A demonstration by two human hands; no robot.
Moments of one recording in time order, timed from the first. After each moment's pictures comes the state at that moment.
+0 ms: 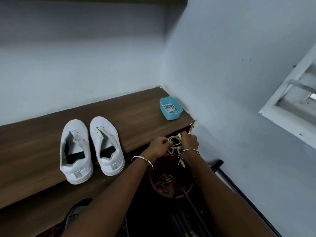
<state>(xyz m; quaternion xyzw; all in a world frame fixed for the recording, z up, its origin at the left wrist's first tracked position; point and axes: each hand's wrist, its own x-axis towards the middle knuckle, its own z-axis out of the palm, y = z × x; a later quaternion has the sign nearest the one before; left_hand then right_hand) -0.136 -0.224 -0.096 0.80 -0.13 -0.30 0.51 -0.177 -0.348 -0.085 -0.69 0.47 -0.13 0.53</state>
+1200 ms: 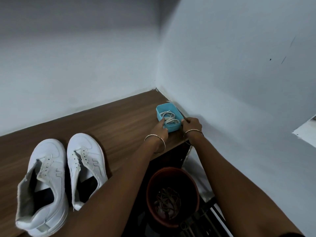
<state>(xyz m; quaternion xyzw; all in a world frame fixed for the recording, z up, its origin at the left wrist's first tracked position) 0.021 -0.321 -0.142 0.79 -0.11 -0.24 0.55 -0.031 -0.451 -0.115 -0.81 0.38 -0.14 0.43</state>
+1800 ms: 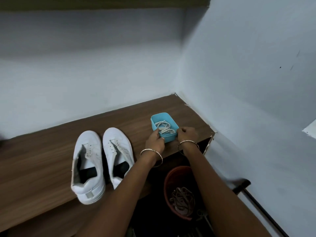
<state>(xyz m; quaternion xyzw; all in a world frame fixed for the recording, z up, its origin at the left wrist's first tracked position) -0.030 -0.203 -0.130 0.74 0.02 -0.20 0.64 -0.055 -0.332 -0.106 -0.78 0.36 -0.15 0.49</state>
